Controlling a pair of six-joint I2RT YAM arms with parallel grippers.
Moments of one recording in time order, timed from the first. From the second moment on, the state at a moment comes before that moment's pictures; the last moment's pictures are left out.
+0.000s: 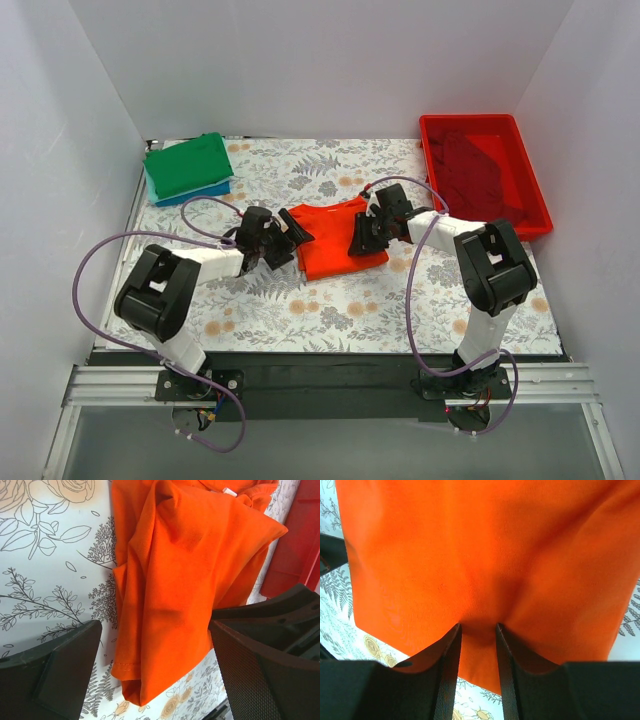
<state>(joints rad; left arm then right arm) -0.44 1.66 0.75 0.22 0.17 -1.05 0.46 1.84 1.08 -0.22 -0.40 0.35</state>
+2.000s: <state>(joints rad) -0.38 1.96 1.51 -0.40 -0.20 -0.40 0.46 1.41 0.96 -0.31 -0.38 0.34</state>
